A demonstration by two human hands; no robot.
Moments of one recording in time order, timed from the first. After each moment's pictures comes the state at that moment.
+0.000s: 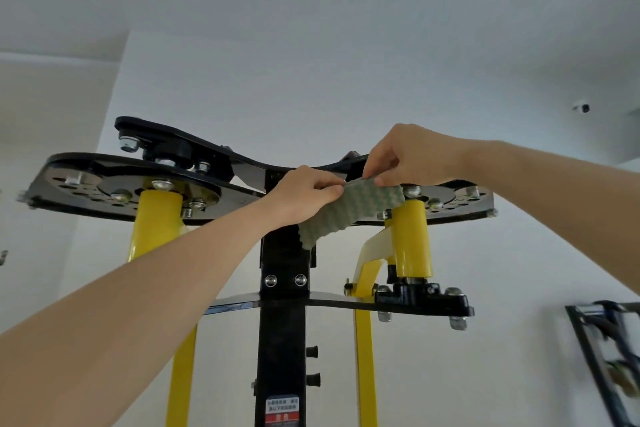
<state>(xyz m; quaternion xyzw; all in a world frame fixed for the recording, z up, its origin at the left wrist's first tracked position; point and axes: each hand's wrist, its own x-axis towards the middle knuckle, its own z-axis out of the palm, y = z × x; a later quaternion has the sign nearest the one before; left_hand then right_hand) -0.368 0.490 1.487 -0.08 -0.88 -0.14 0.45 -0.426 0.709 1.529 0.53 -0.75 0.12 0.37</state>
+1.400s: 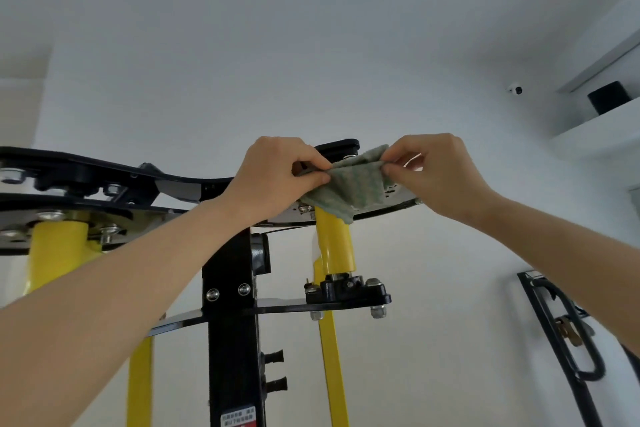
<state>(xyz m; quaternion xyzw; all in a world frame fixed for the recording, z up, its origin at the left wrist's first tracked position) -0.367 0.585 1.493 -0.22 -0.79 0.04 0.57 -0.483 0.809 1.454 0.47 -0.57 0.43 0.52</state>
